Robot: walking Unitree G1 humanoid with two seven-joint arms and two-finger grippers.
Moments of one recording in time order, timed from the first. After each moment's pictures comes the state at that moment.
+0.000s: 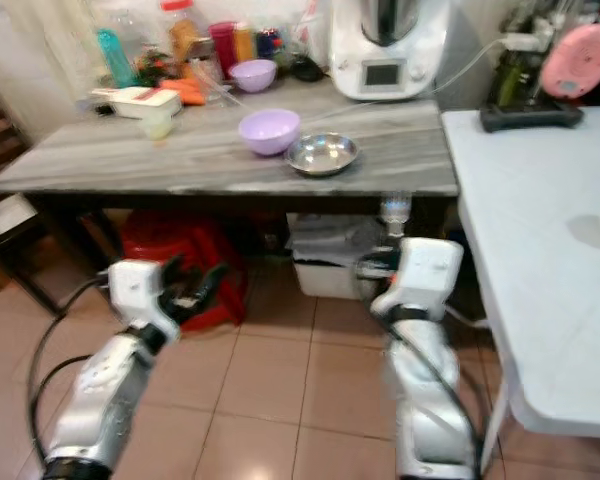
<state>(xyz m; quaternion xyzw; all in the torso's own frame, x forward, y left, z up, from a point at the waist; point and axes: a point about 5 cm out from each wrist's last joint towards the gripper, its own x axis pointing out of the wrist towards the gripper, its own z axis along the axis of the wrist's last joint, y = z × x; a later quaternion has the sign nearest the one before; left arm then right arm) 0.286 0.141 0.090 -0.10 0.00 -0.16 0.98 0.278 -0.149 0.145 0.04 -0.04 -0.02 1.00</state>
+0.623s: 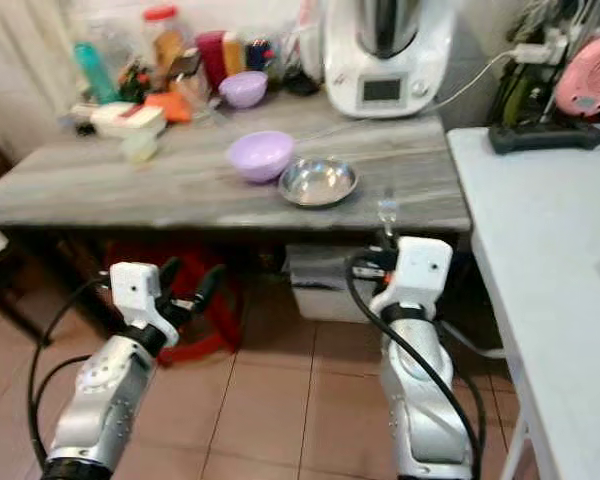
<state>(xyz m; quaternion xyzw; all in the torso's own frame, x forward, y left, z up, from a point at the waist) 0.286 0.134 0.090 -0.11 0.00 -0.18 0.98 0.278 -0.153 0.147 0.04 -0.04 -0.03 1.00</state>
